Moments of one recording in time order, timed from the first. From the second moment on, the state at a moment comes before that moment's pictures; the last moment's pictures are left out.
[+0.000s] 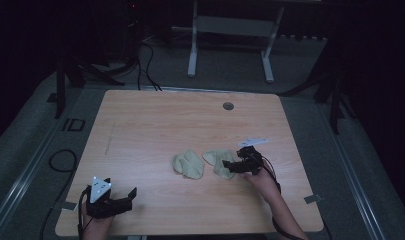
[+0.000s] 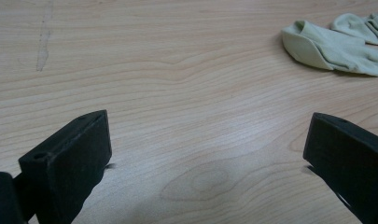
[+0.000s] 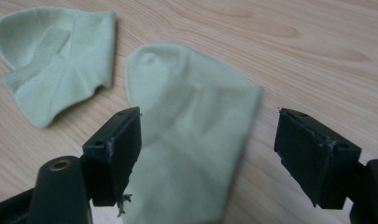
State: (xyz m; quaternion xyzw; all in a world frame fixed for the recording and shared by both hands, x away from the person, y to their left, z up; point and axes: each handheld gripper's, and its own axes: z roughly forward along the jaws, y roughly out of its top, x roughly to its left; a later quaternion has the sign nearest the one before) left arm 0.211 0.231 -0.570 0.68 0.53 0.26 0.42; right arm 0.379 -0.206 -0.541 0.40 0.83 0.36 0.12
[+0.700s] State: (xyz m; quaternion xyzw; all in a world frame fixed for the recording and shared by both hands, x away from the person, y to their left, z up) left arm 0.212 0.233 -0.574 0.69 0.53 0.25 0.42; right arm 0.396 -0.160 -0.556 0.36 0.86 0.31 0.17
